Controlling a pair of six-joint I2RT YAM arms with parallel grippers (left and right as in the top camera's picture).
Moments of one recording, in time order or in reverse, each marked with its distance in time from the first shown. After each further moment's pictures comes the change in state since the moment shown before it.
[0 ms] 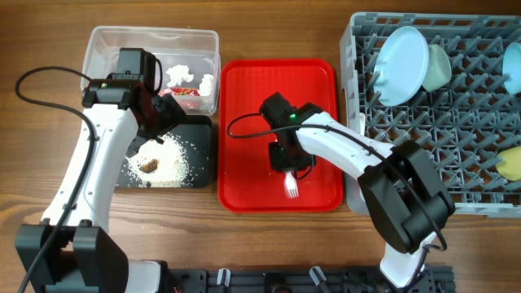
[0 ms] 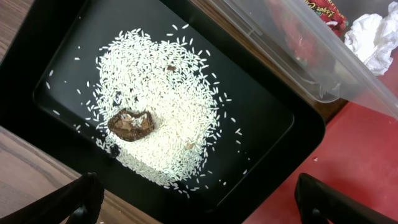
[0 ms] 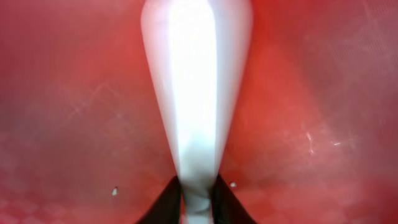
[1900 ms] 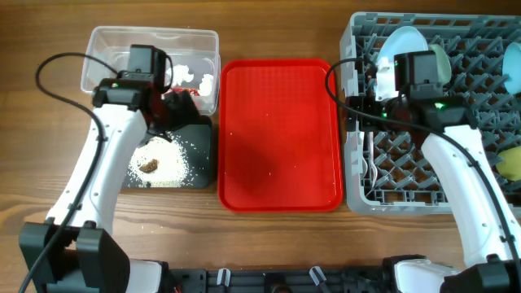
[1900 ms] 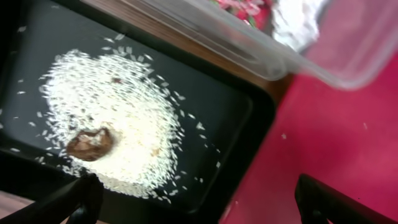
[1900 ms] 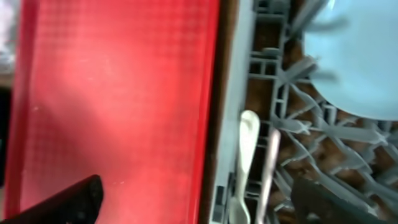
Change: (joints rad) left arm -0.070 0.000 0.000 0.064 0.077 0.163; right arm -0.541 -0.526 -0.041 -0.022 -0.101 -0.442
